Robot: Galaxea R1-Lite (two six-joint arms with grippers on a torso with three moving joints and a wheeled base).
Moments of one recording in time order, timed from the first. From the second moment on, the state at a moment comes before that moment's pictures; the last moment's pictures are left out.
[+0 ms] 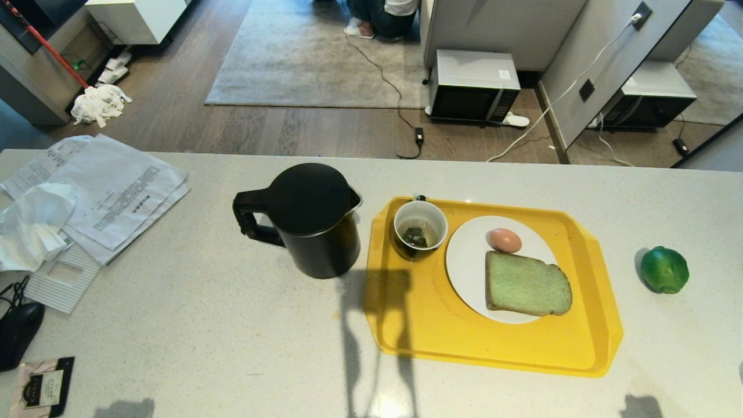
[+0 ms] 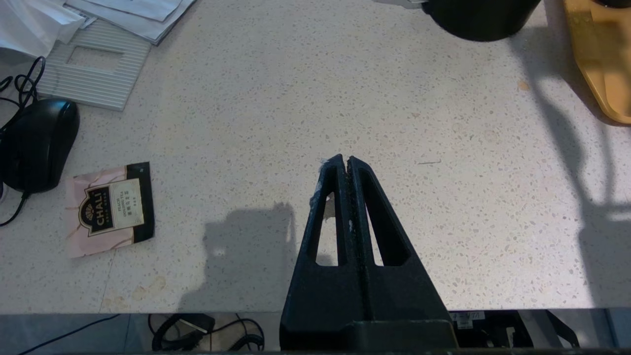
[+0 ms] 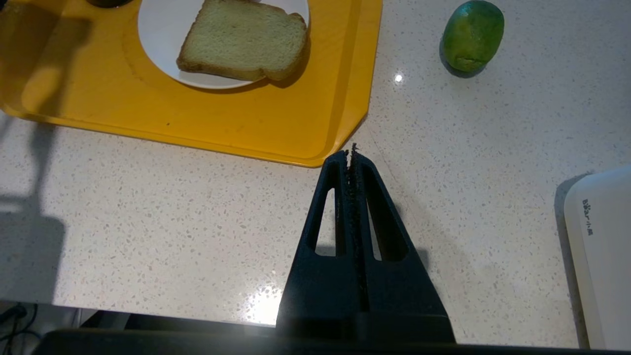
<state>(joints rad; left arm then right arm) 0.00 0.00 0.00 0.00 -0.01 0.05 0.01 0.00 -0.01 0.02 -0.01 0.00</state>
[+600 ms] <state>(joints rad) 0.00 0.00 0.00 0.00 -0.01 0.05 0.01 0.00 -0.01 0.02 -0.01 0.00</state>
